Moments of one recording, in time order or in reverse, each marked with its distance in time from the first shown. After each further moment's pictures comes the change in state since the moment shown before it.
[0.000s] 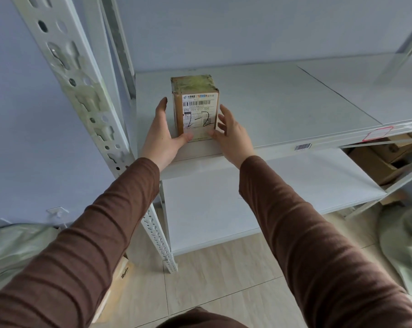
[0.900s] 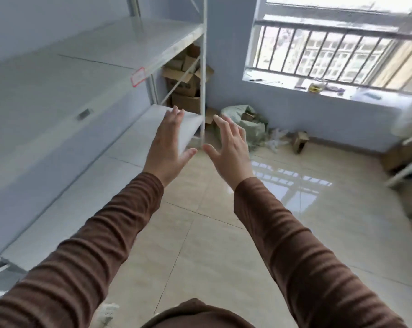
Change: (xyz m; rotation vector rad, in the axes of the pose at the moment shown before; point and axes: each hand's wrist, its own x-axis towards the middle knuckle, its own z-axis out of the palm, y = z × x) left_hand -0.241 0.185 0.250 -0.001 -0.652 0.891; right_hand -0.400 0.093 -0.185 -0.558 0.875 0.456
